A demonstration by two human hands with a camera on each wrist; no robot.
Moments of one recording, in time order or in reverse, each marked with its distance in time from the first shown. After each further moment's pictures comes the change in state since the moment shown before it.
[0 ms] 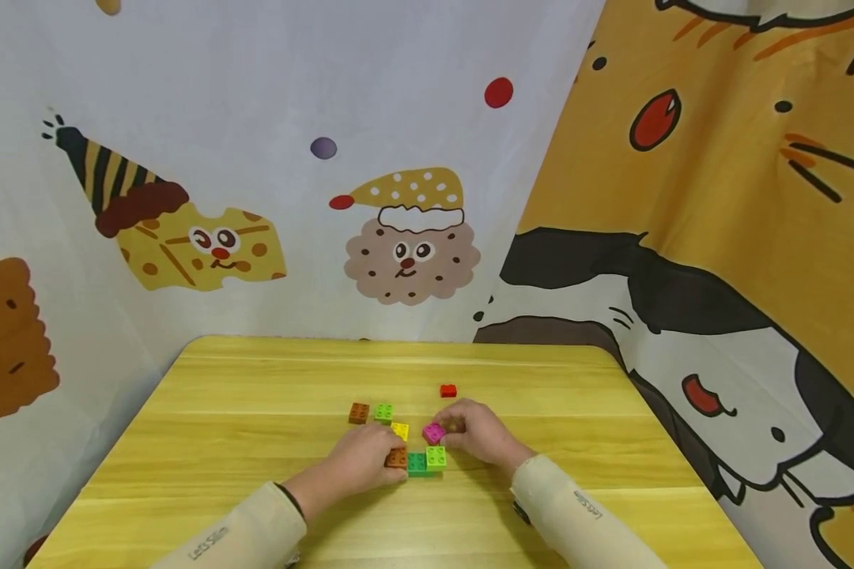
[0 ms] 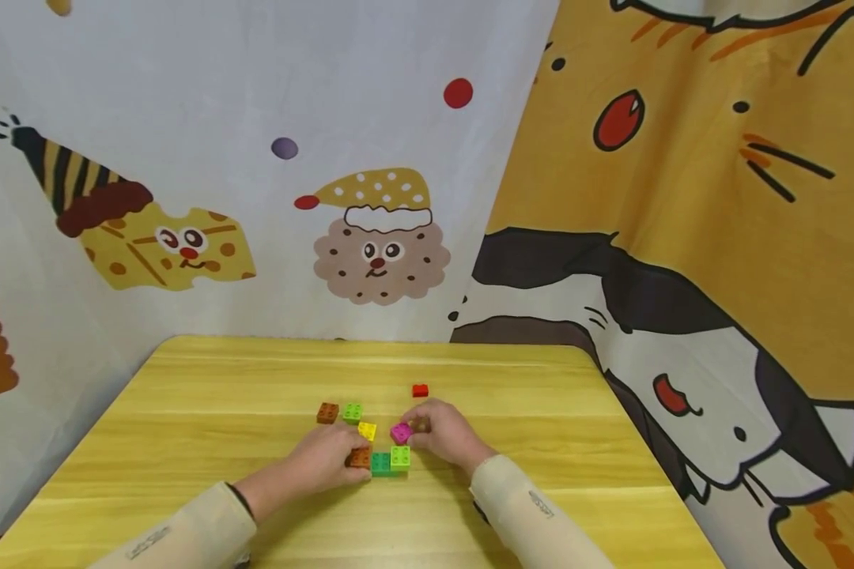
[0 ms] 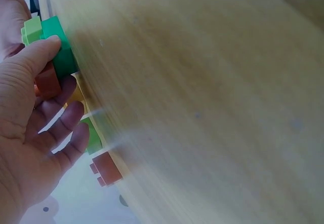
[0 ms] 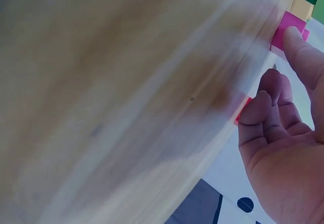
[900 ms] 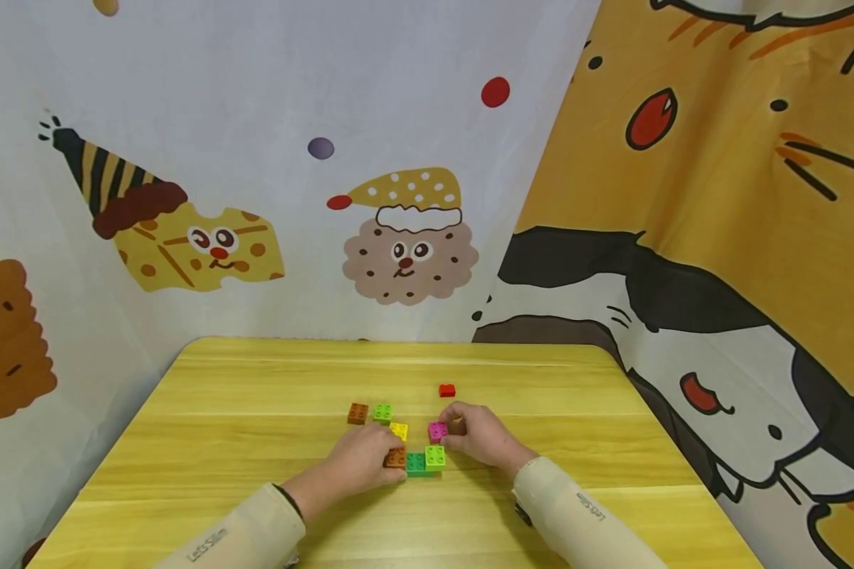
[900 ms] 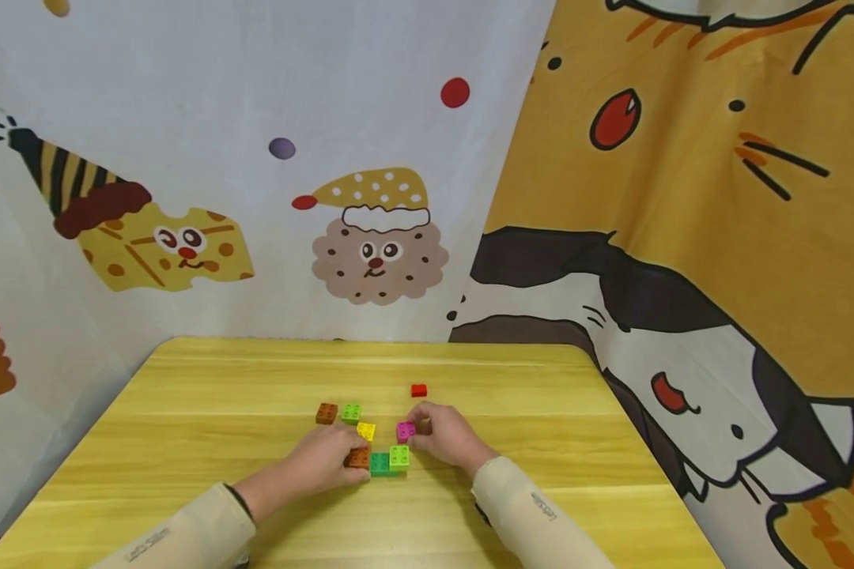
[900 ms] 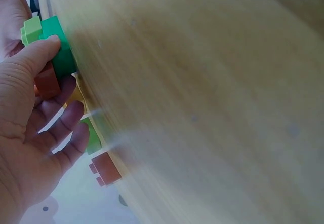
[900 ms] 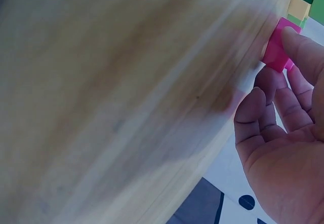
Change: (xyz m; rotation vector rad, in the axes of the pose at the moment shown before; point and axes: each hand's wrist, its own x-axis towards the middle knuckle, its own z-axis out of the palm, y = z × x) left_hand -0.001 0.001 0.002 -0.009 -0.009 -0.020; right_hand -0.006 -0.001 -0.001 0.053 -0.039 0.115
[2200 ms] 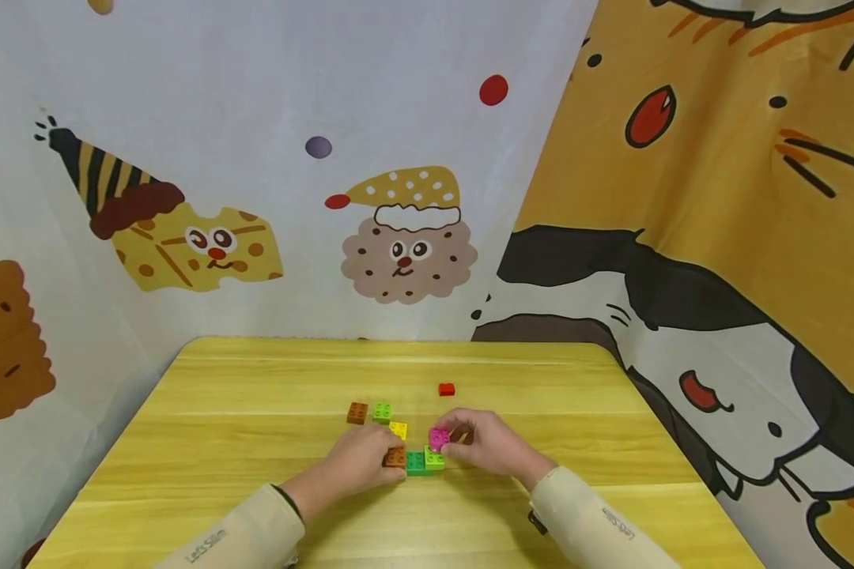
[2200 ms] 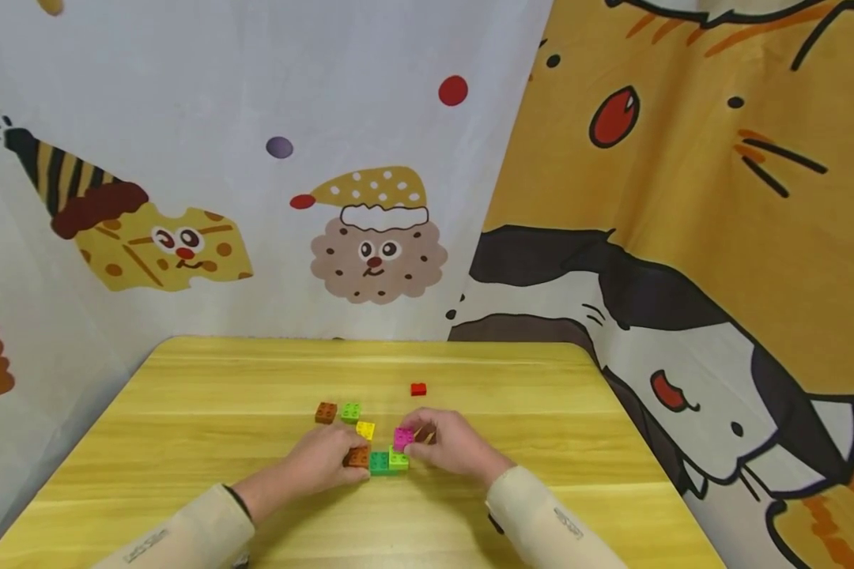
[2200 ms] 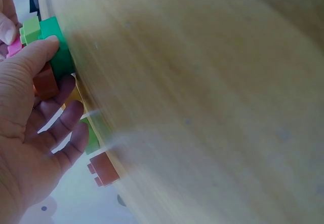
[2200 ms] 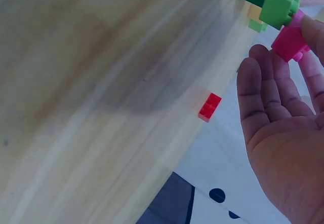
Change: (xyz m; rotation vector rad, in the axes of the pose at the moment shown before) left_hand 0.000 0.000 0.000 -0.011 0.010 0.015; right_hand -0.030 -0.021 -0.017 0.168 -0.084 -0.125
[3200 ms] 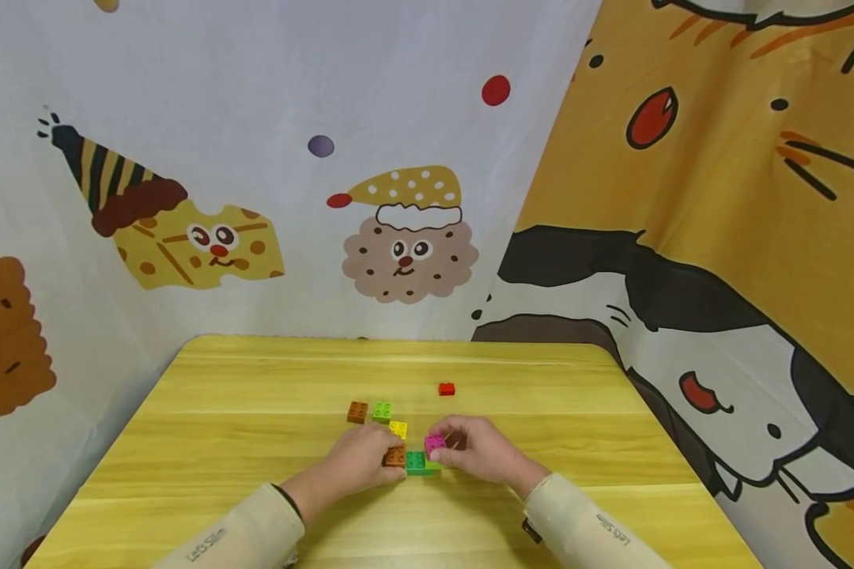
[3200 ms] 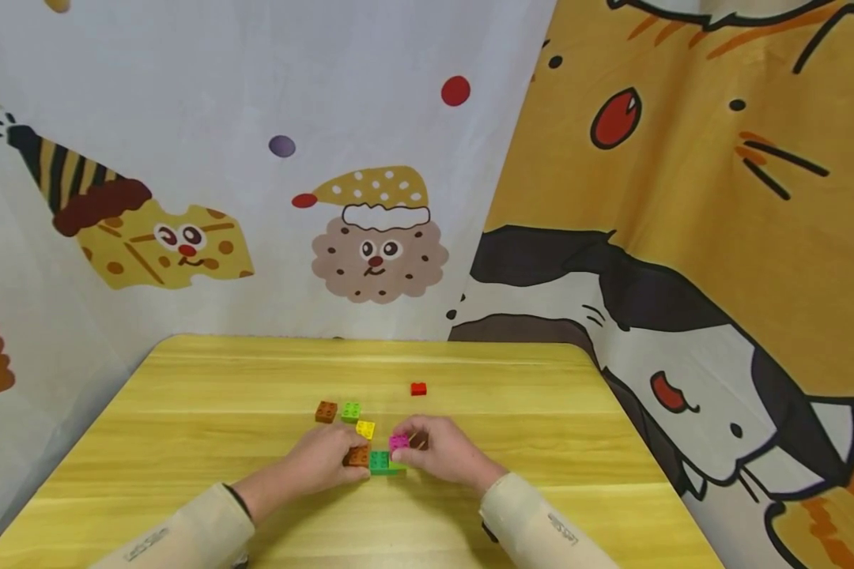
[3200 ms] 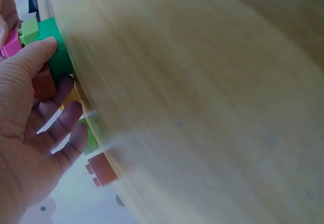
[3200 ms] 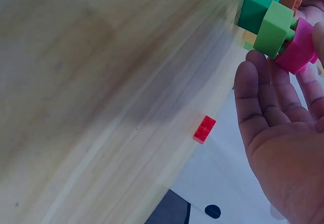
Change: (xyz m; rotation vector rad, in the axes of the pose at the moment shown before) left_hand 0.002 -0.003 0.004 -0.051 0.020 0.005; right_hand -0.001 -0.007 0.016 -0.023 0.003 -0.008
